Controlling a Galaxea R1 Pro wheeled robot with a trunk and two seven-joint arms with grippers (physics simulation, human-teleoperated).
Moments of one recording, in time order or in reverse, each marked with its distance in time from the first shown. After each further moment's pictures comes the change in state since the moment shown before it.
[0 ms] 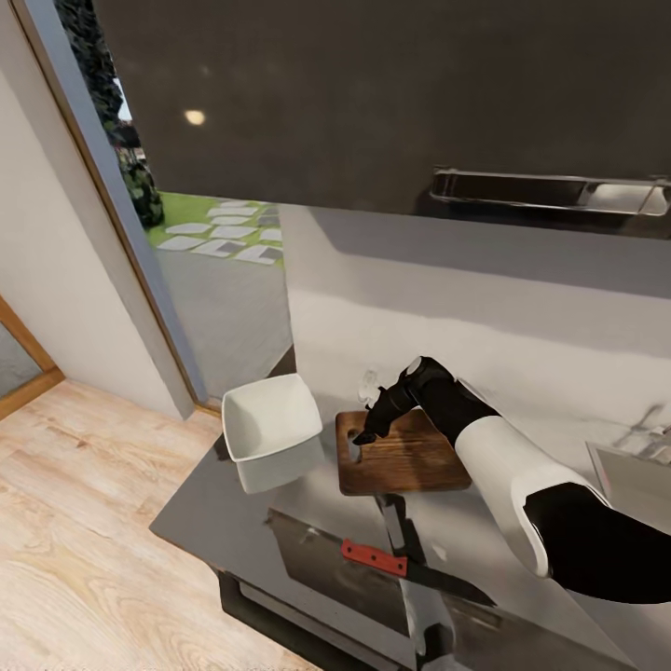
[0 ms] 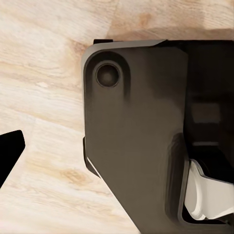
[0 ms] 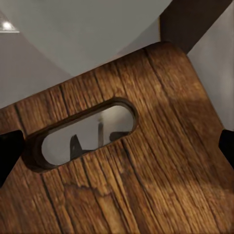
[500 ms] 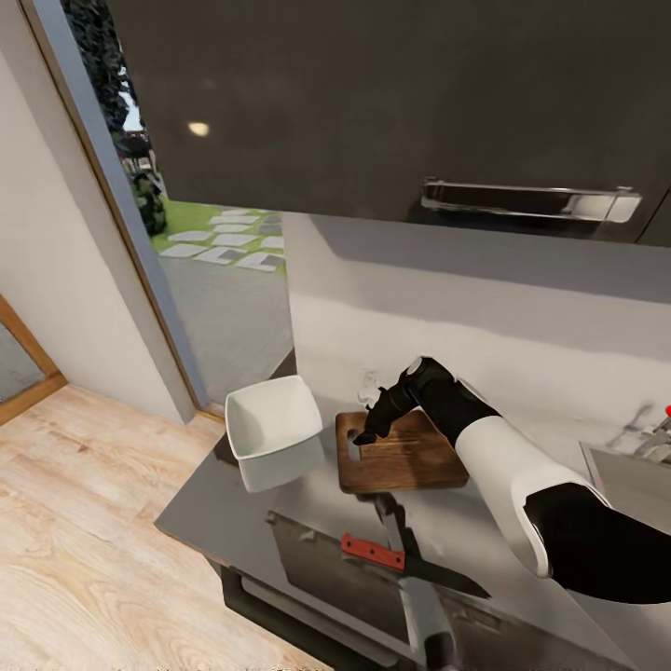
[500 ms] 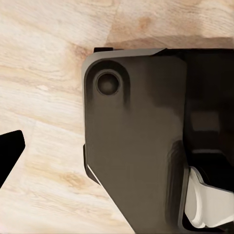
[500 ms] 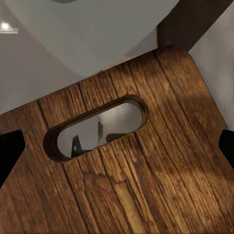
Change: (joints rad) left arm 0.000 0.000 0.000 0.000 0.000 0.000 0.000; right arm 0.001 -0.002 -0.001 0.001 0.000 0.001 0.001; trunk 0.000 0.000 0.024
